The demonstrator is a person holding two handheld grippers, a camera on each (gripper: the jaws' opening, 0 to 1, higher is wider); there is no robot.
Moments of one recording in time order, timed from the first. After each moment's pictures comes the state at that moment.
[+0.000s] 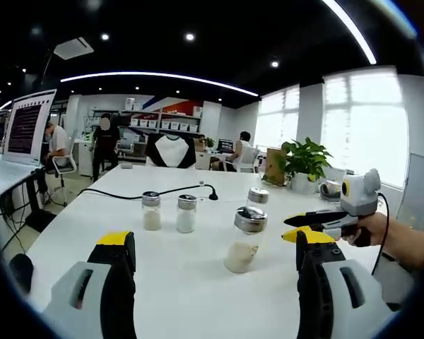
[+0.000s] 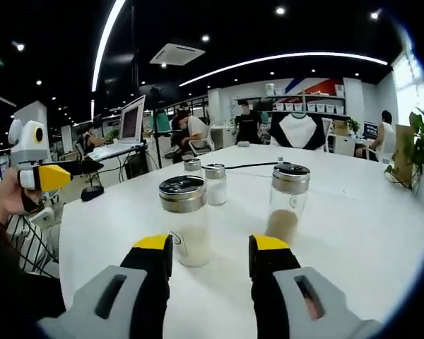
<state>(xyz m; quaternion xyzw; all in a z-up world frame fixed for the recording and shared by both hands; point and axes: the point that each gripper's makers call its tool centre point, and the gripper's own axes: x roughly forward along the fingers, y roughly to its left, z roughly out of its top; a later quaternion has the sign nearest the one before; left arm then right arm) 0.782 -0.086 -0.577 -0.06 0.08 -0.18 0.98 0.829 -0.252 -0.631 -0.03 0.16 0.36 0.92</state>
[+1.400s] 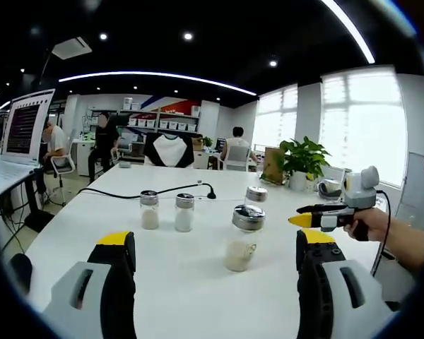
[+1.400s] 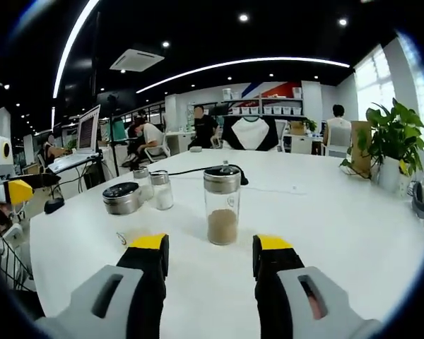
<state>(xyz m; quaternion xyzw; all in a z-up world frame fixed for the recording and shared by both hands) 0.780 -0.088 -0.578 -0.06 0.08 -0.19 0.98 0.863 -0.309 -0.629 -0.02 0.15 0.24 0.96</state>
